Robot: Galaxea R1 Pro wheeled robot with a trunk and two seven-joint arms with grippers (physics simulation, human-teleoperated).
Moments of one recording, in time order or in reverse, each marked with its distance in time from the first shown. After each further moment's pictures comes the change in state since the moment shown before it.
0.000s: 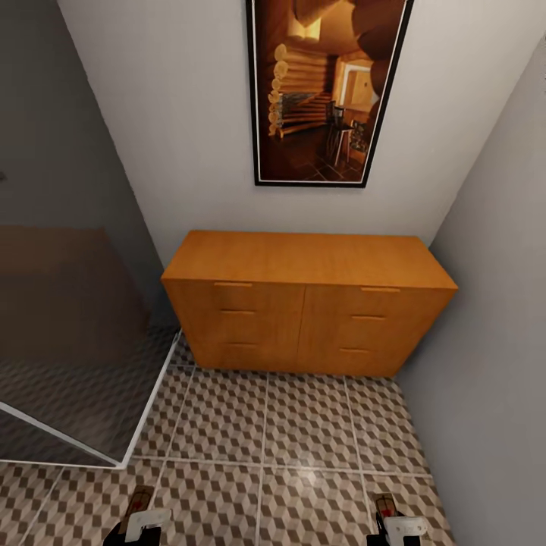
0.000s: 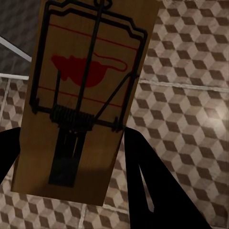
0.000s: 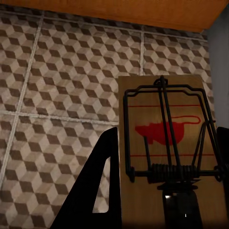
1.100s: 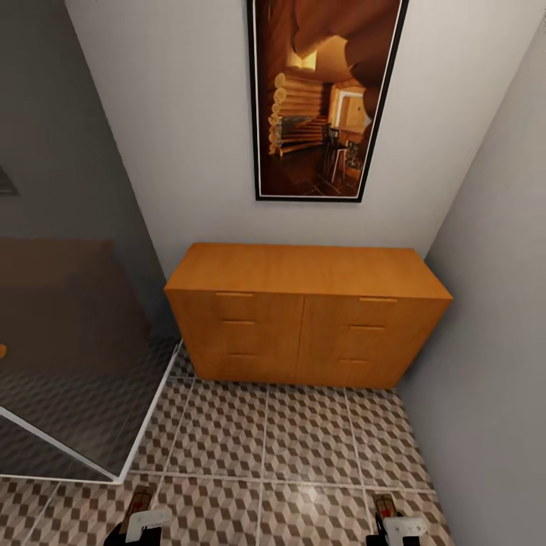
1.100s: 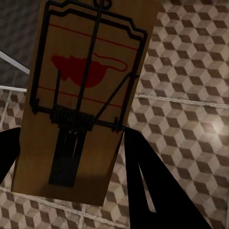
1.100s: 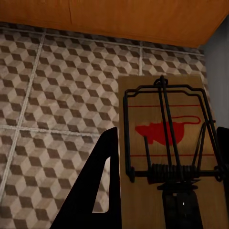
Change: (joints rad) left arm 0.000 -0.002 0.000 0.000 0.000 0.002 0.000; right arm 0.000 0.002 0.001 0.001 0.000 0.000 0.000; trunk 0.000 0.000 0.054
